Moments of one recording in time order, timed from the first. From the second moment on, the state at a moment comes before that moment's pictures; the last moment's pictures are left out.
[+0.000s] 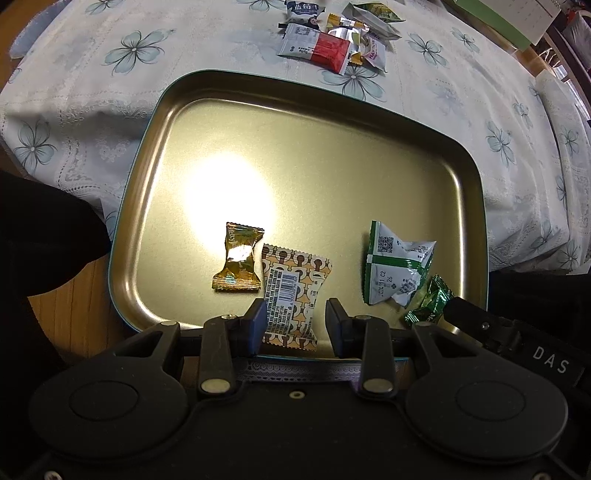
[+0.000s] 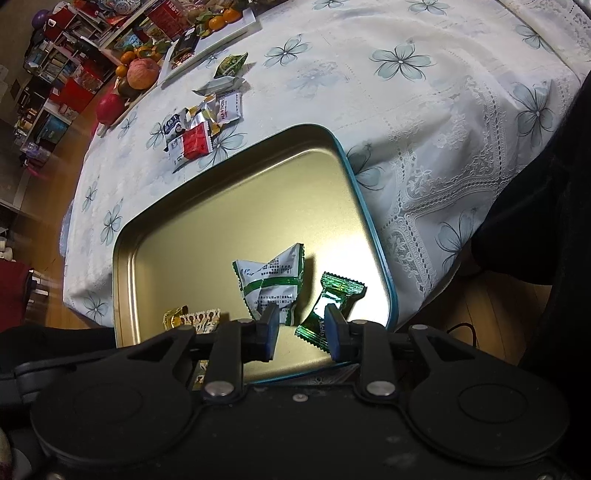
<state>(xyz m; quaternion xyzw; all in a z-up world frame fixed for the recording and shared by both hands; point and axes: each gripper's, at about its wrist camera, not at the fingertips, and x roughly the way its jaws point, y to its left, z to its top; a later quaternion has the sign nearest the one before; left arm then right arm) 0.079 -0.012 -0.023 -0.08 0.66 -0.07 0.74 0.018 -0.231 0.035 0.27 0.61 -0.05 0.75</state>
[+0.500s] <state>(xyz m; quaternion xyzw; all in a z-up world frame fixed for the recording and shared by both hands) 0.094 -0.013 -0.013 -0.06 0.69 -0.09 0.72 0.043 -0.224 0.033 0.26 0.66 0.01 0.70</state>
